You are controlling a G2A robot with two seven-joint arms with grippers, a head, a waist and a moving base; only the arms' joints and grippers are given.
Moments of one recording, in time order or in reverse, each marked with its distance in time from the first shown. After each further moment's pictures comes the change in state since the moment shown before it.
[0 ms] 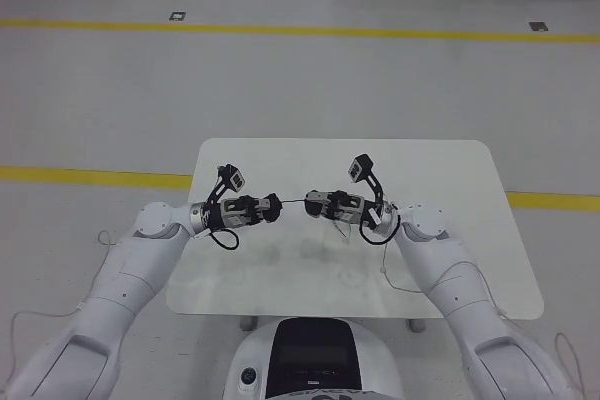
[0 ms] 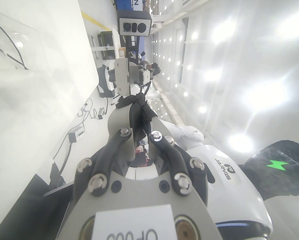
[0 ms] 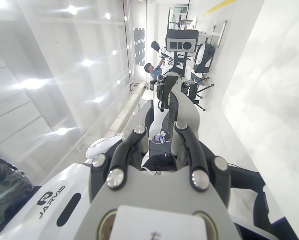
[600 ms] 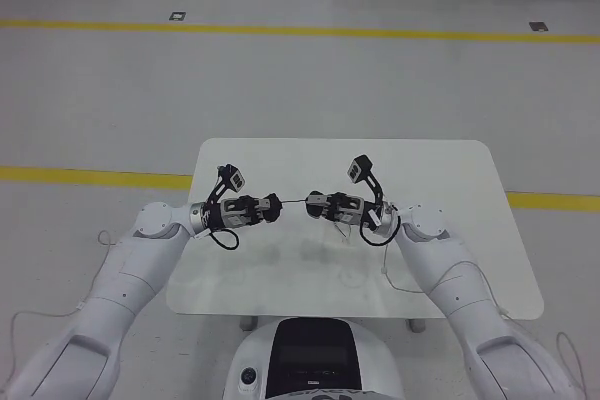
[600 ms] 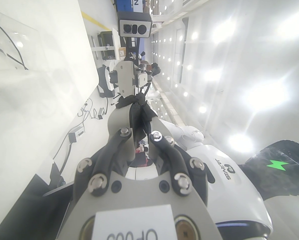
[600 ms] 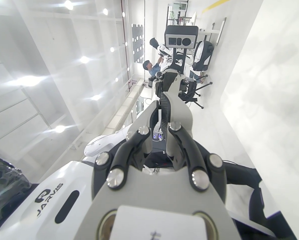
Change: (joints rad) left arm 0.000 0.000 0.000 0.000 0.000 0.000 0.000; right arm 0.004 0.012 -0.020 -0.003 0.003 -0.007 0.001
